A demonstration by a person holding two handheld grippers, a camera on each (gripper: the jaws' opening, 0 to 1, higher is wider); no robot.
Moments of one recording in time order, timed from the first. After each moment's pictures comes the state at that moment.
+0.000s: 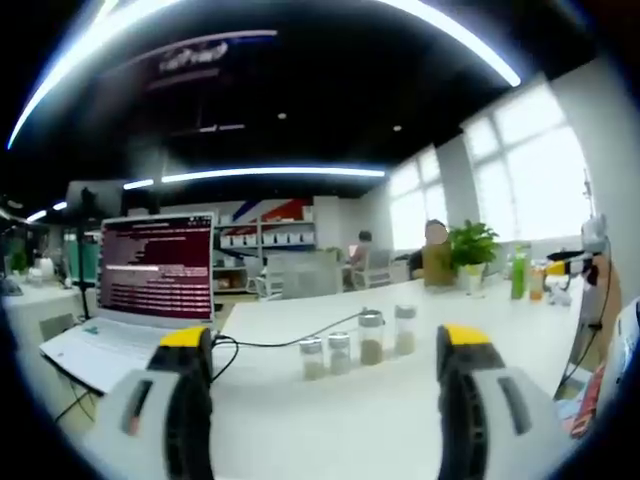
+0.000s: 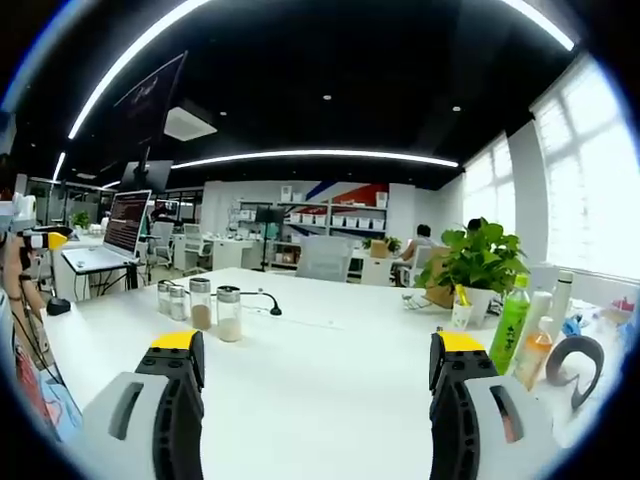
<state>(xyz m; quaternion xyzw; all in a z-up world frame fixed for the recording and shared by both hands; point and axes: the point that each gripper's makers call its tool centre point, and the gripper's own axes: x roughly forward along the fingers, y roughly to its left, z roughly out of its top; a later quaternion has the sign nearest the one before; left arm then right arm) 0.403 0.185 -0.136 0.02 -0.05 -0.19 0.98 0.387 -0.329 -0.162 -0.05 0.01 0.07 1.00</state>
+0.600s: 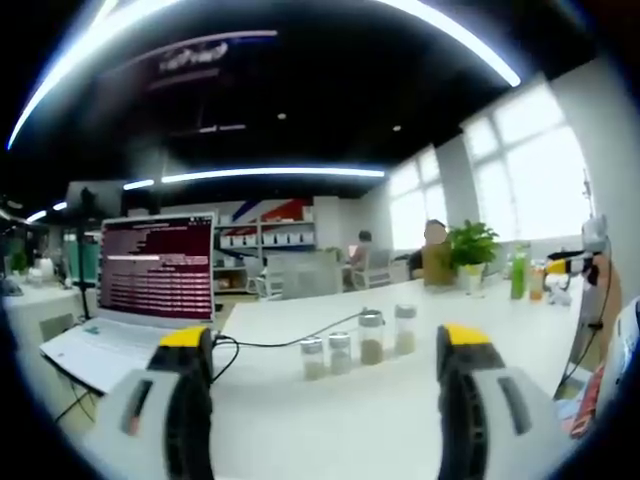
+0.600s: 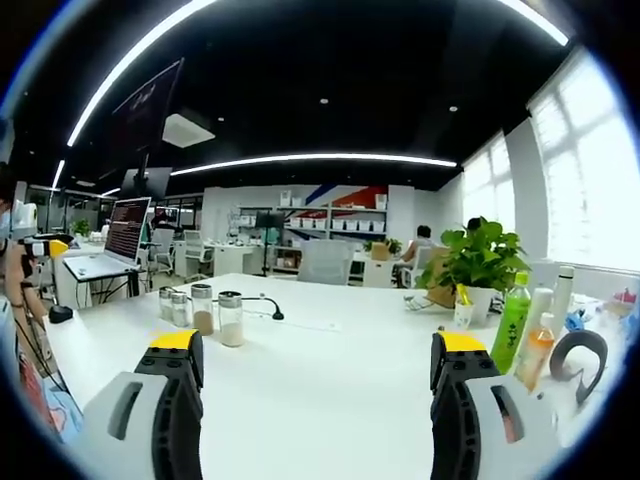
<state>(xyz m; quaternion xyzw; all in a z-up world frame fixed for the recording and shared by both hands) 0.402 0.185 -0.137 0.02 -0.05 -0.19 0.98 0.387 -0.331 -0.156 -0.02 -0.01 0.08 1.00</state>
